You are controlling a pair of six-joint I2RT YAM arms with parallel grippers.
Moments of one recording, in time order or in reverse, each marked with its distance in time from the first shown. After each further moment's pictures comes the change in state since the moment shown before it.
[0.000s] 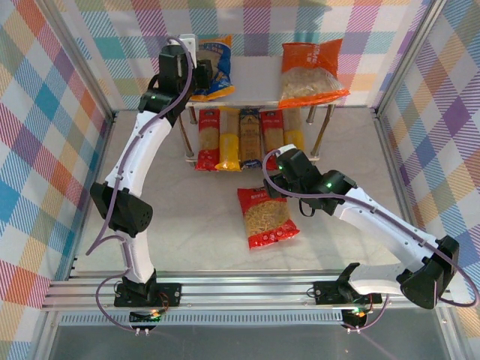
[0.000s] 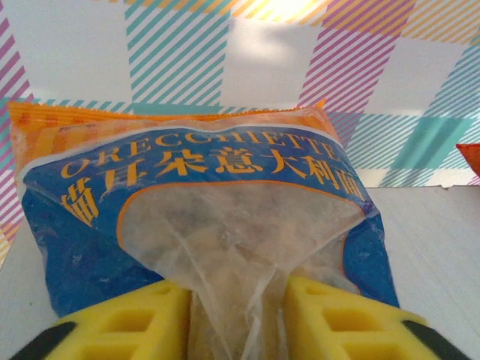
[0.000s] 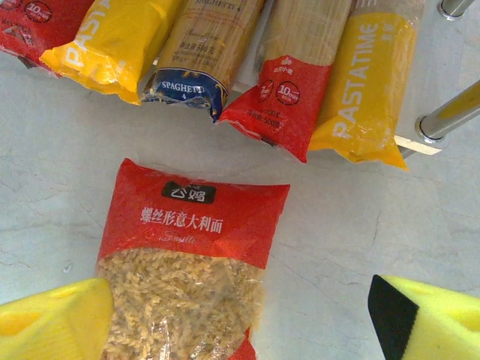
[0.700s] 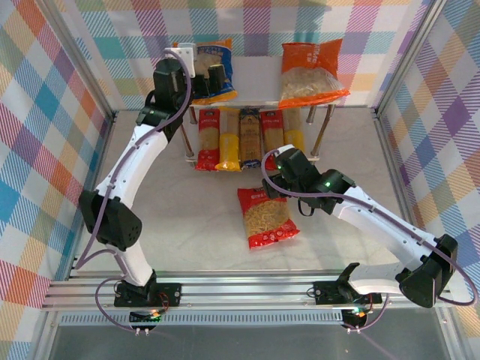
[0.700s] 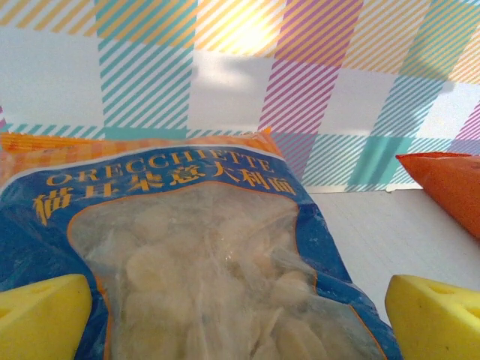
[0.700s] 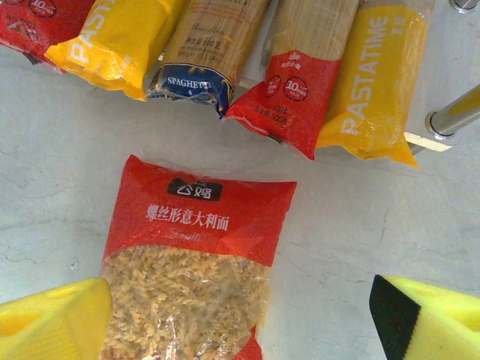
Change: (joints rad) left arm 0.000 -0.180 -0.354 0.325 0.079 0.019; right arm 0.000 0.011 0.006 -0.005 -0.017 0.013
